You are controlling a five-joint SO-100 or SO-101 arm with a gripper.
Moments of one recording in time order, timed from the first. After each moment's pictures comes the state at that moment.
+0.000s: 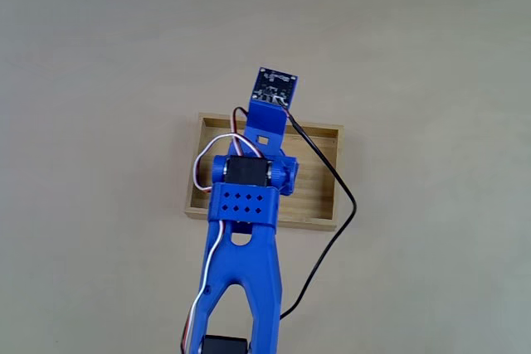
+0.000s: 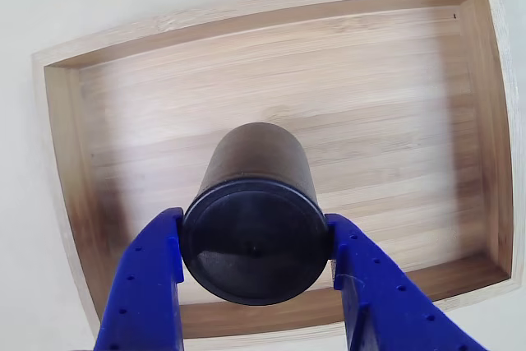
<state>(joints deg) 1.1 11.5 -3.9 70.5 -5.8</state>
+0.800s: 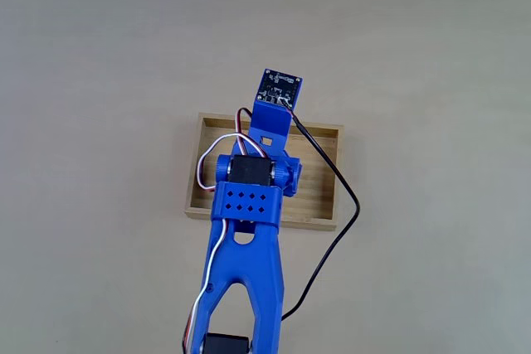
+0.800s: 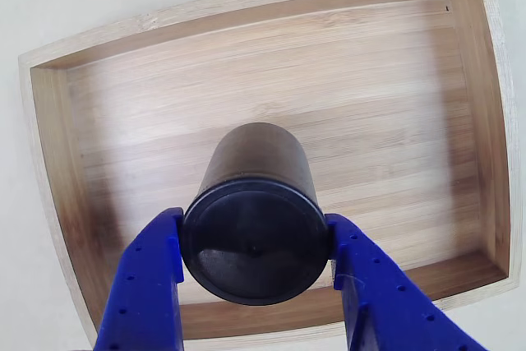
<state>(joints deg) 1.8 12.1 -3.9 70.5 -5.8</state>
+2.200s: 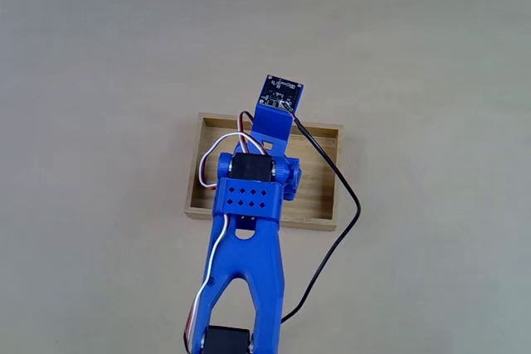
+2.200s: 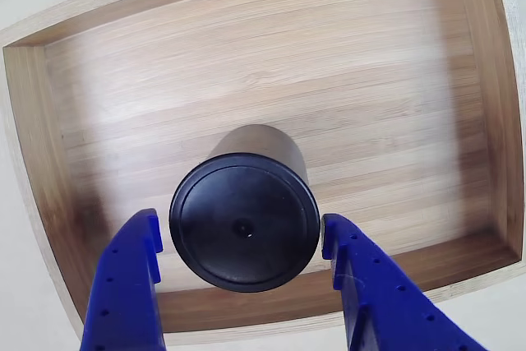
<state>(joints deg) 1.7 14.7 -4.1 72.6 -6.9</state>
